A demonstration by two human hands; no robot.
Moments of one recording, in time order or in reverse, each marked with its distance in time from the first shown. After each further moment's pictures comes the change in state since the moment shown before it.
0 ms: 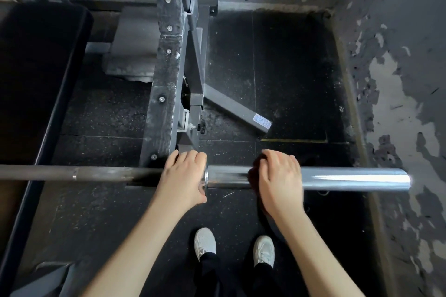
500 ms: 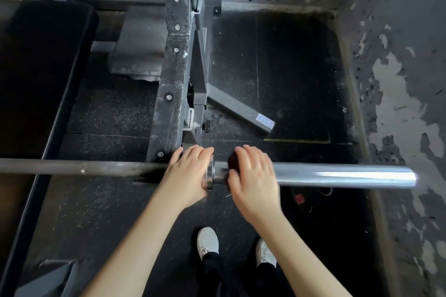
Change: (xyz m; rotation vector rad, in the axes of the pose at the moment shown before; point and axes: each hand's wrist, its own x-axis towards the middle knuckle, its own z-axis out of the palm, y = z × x) left_hand -0.001 -0.014 0.002 -0.071 0.020 0.045; right_hand -0.017 -0.045 0.026 -0.036 -0.089 -0.167
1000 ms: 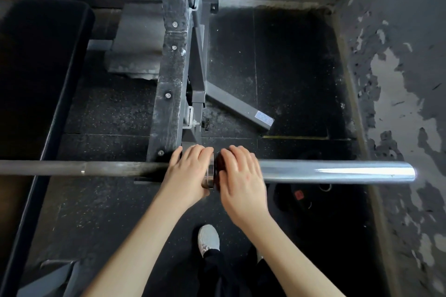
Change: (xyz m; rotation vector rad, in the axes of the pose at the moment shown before) left_hand -0.004 -0.001 0.008 -0.019 0.074 -0.001; right_hand -0.011 -0.018 0.010 0.031 0.016 -0.035
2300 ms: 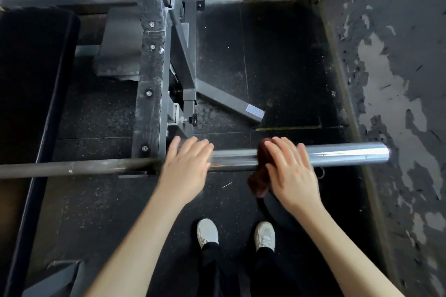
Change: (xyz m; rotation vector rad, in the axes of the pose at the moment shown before) left_hand -0.006 0.049 -0.015 0.063 -0.041 -0.010; right_hand -0.028 0.129 -0.061 -0.172 0.008 -0.037
